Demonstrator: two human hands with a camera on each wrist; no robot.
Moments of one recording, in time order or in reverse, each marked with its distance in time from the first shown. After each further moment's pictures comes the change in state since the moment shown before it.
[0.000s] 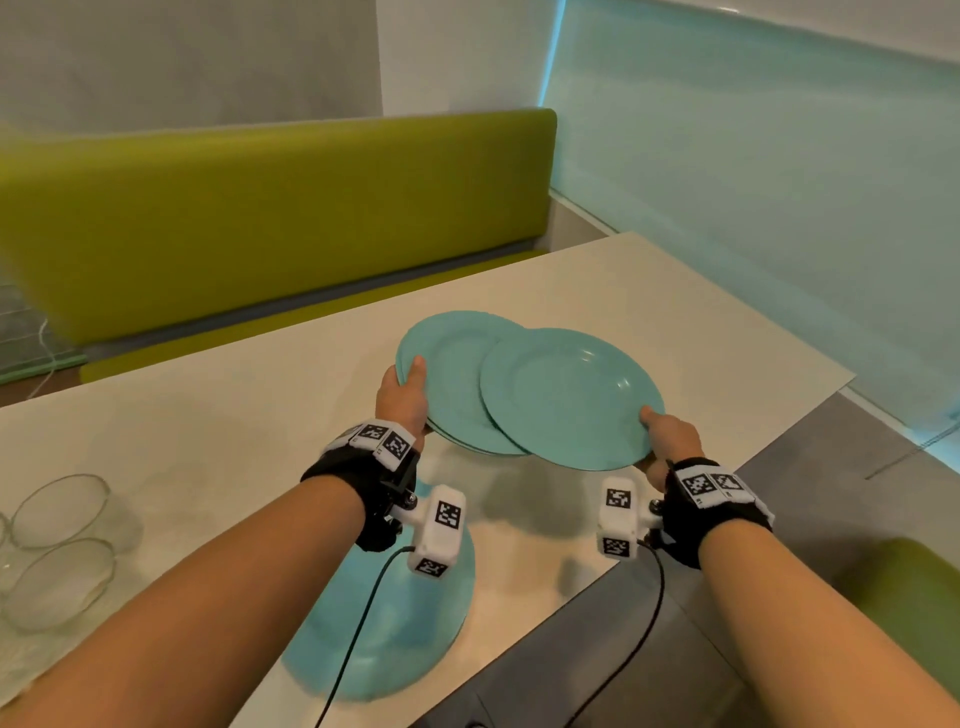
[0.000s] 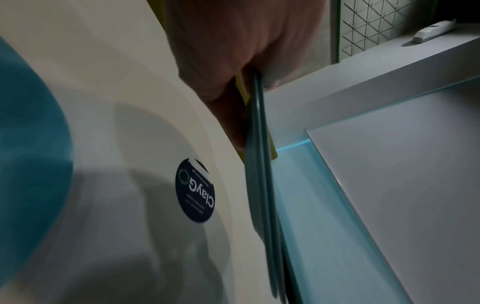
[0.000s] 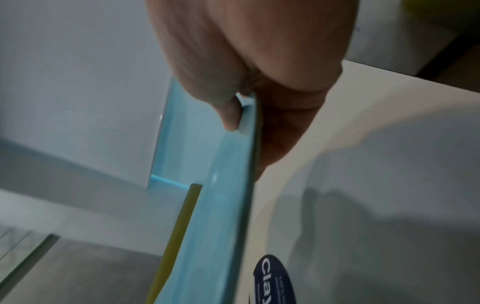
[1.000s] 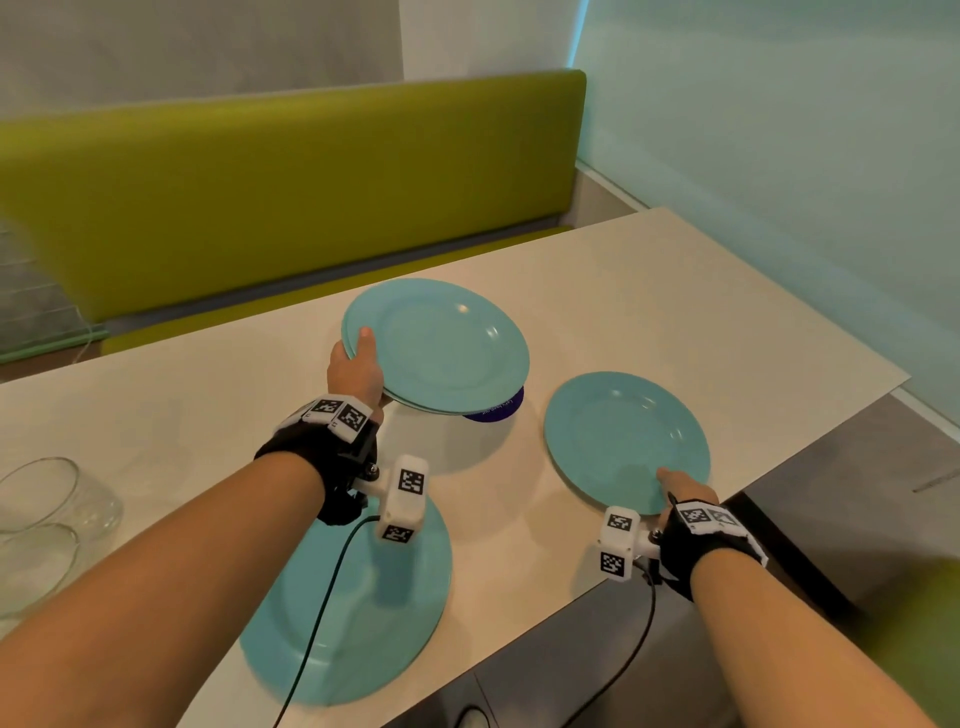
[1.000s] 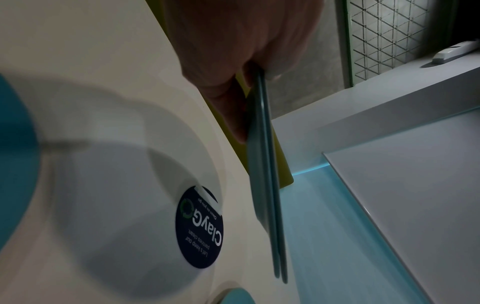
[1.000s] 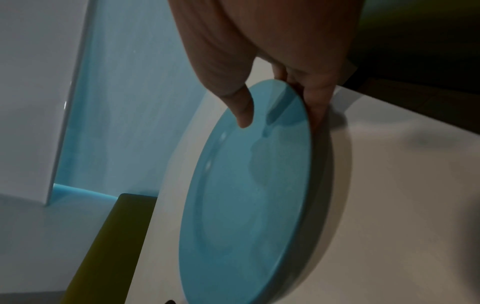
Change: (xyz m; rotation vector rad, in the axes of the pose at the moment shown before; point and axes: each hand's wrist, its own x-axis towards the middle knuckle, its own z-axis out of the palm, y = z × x) left_hand 0.037 0.006 0.000 0.012 0.241 0.058; right_hand 0.067 0.058 -0.046 -0.284 0.143 0.194
